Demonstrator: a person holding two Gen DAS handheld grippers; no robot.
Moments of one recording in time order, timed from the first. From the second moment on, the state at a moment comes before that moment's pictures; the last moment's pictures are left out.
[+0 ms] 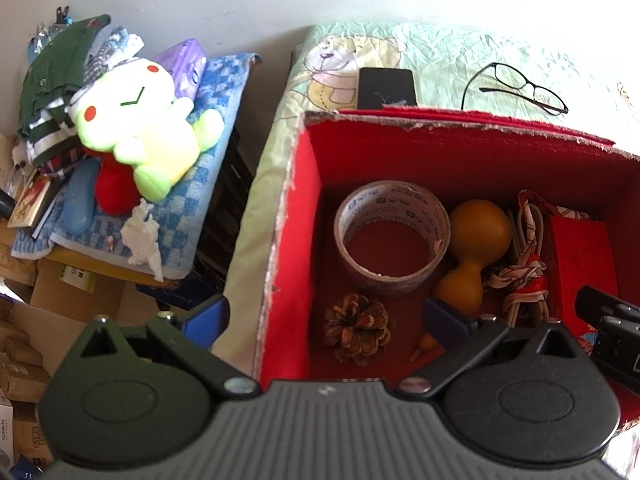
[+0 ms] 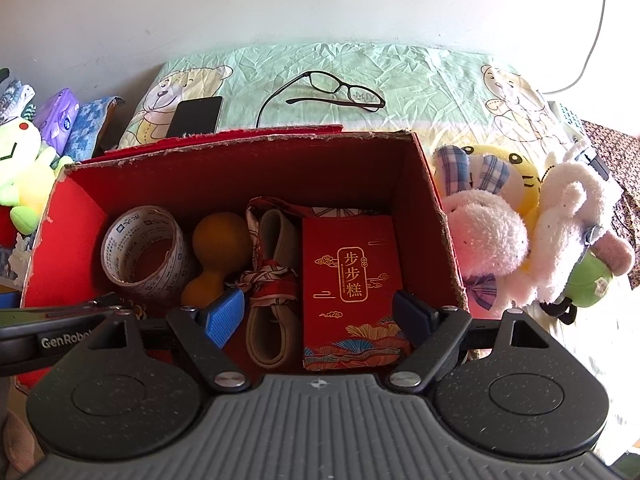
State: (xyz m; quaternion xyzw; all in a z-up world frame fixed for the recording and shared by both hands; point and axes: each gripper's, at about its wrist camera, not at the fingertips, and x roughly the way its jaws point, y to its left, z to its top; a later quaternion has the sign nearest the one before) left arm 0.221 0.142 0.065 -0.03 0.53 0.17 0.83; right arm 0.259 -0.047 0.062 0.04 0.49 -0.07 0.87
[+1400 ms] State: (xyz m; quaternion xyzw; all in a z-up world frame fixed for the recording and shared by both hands) left arm 0.085 0.010 0.065 -0.04 0.52 0.22 0.82; right arm 0.118 -0.127 0.068 0.05 0.46 0.02 0.88
